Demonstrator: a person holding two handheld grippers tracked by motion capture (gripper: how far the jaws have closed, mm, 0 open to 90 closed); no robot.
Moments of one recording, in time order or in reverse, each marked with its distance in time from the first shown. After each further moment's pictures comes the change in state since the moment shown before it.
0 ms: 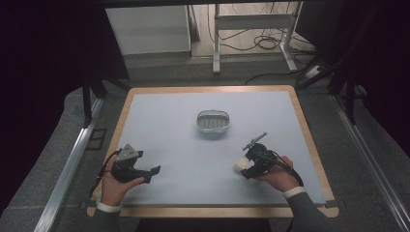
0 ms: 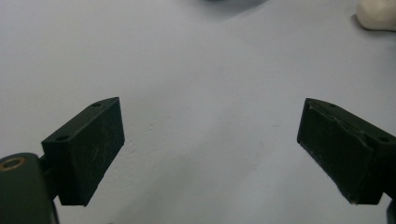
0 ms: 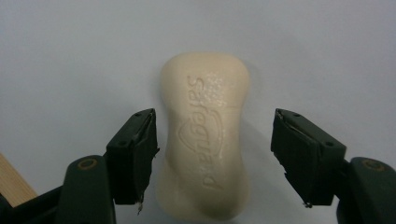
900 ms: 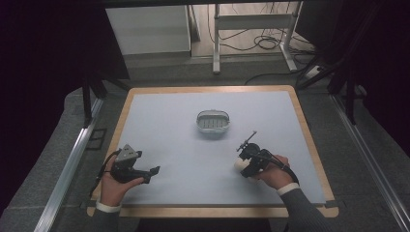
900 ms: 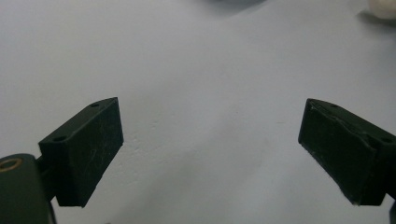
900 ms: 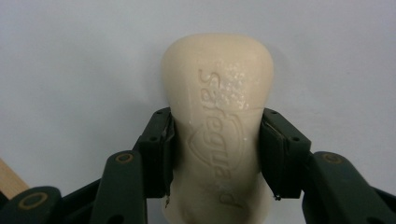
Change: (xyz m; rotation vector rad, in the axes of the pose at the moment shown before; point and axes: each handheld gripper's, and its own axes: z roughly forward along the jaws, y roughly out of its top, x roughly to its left) left arm 0.001 -0.002 0.000 0.004 0.014 -0.001; right arm 0.005 0.014 0.005 0.115 -0.018 -0.040
